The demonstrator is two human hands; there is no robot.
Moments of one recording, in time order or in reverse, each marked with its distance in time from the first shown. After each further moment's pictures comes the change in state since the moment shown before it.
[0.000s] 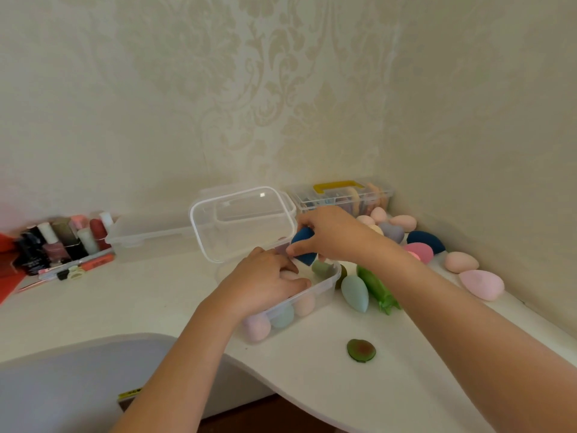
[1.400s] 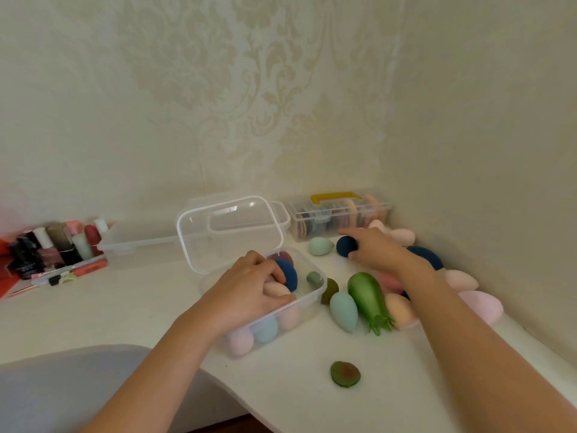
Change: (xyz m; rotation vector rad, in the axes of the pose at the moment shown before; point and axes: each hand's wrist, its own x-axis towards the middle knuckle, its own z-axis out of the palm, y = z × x) left_hand -0.007 0.003 -0.005 -0.001 0.026 -0.014; right_hand 0.031 0.128 0.012 -0.031 0.040 0.201
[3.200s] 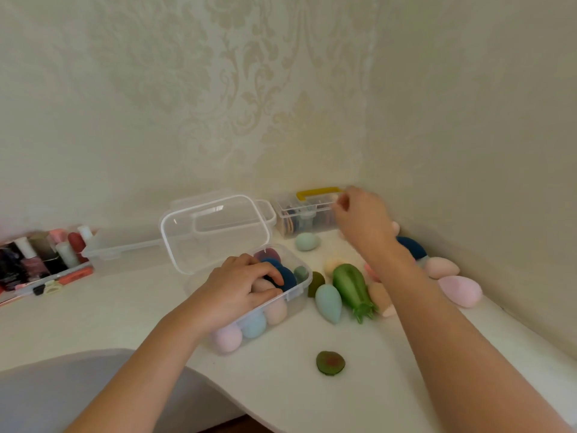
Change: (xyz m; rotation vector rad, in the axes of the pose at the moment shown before) left_hand 0.002 0.004 0.002 0.099 -0.048 0.116; right_hand -0.038 -0.045 -0.033 0.128 0.534 0.050
